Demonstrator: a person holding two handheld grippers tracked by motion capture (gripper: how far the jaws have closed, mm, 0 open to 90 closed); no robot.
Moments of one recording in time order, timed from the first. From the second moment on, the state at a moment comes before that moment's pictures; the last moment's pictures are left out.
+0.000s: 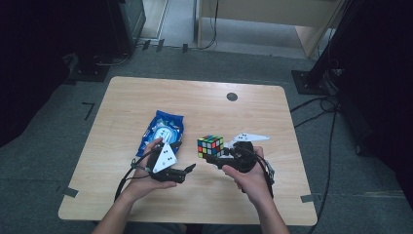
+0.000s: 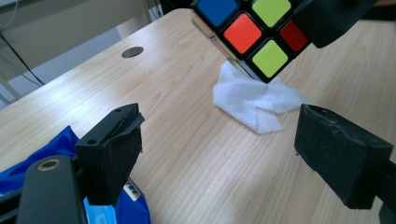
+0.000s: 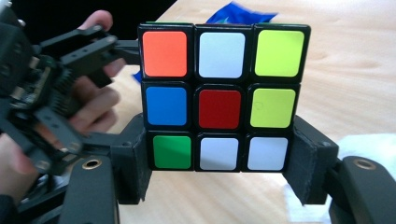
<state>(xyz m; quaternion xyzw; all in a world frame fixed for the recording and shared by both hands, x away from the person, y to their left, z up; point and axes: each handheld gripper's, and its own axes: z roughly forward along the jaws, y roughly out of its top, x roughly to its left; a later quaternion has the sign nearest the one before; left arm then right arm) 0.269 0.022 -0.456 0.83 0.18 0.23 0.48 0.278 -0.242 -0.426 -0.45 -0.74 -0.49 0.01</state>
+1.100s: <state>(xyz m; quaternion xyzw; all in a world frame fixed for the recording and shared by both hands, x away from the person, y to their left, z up) 0.255 0.009 -0.461 0.82 0.14 0.28 0.47 0.276 -0.228 -0.425 -0.43 -0.74 -0.51 0.07</state>
